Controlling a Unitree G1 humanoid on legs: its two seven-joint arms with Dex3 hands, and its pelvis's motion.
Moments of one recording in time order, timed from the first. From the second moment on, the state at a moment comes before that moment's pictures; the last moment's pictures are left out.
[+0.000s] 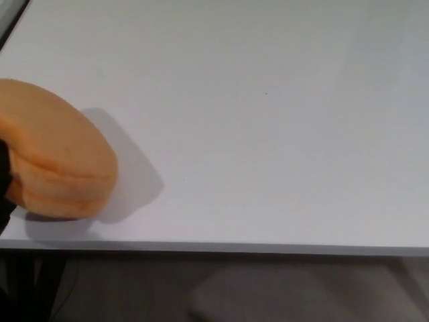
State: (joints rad) left_arm -0.51 0.23 0.78 0.43 -0.40 0.61 0.05; right_arm 0.46 -0.44 -0.20 0.52 0.14 -0.72 0.51
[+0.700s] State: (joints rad) left_arm -0.49 0.37 0.34 0.36 -0.37 0.92 0.02; right_arm 0.44 -0.44 -0.20 0.52 0.14 -0.72 0.51
